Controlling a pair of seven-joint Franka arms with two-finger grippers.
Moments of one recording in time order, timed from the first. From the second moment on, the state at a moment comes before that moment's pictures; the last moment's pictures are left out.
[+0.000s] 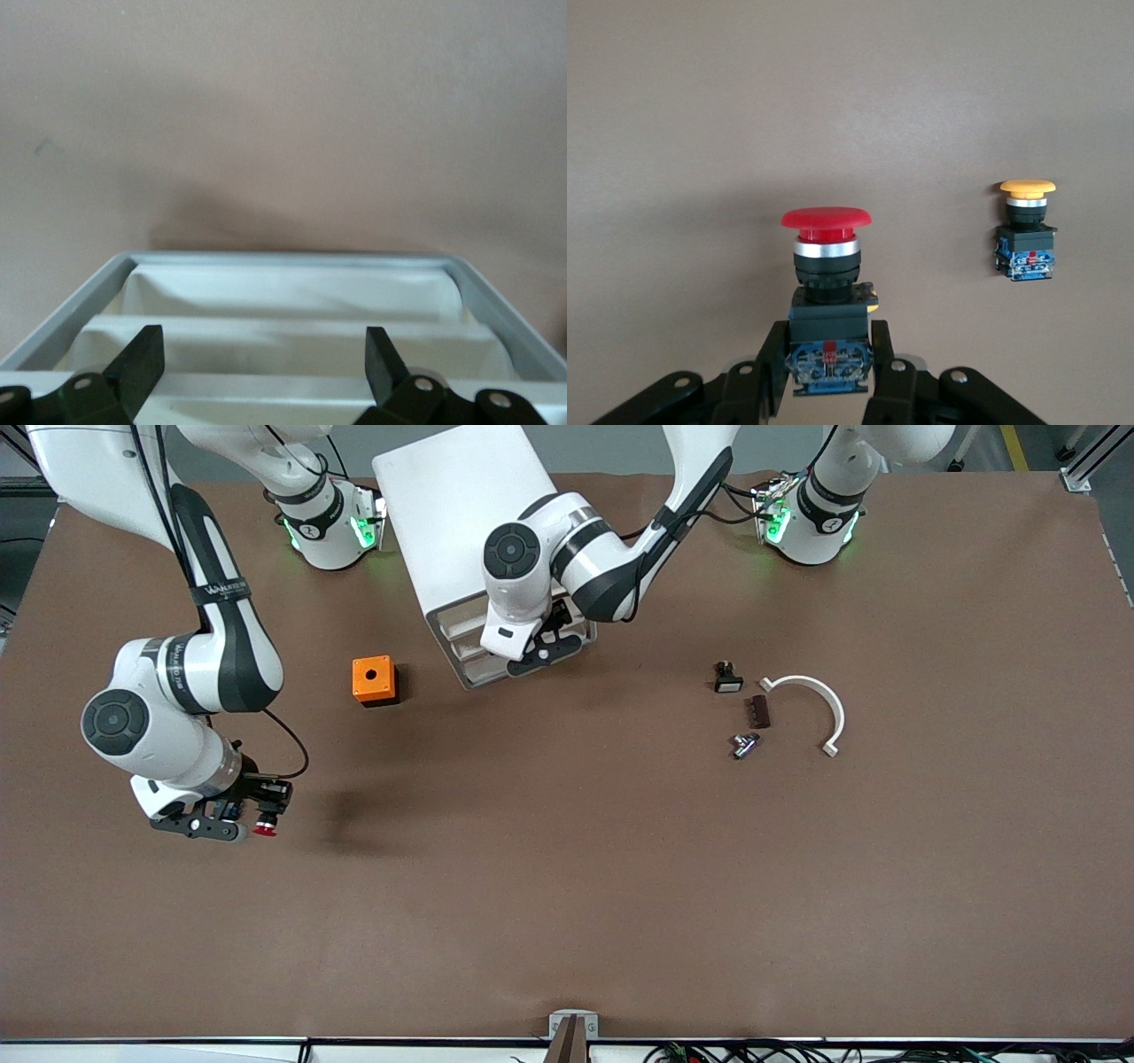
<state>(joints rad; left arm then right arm) -1.01 0.61 -0.01 -1.50 -0.22 2.01 -1.30 0.12 0.37 -0.07 -1.90 -0.02 2.27 0.24</state>
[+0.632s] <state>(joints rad) -1.03 0.61 -0.02 -1.51 -0.21 2.00 -1.31 0.09 0.42 -0.07 -2.01 -0.05 2.44 0.23</state>
